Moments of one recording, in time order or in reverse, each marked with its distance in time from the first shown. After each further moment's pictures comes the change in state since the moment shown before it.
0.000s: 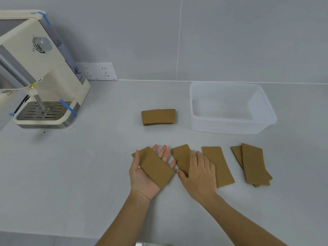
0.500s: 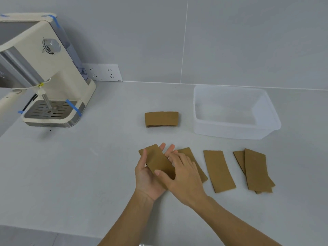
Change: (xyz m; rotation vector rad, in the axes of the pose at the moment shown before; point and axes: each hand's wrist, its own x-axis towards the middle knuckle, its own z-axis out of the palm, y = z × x) left_hand -0.009 -0.006 0.019 0.149 -0.041 -0.003; right_hand -0.007 -0.036 -0.036 0.460 -0.075 -0.259
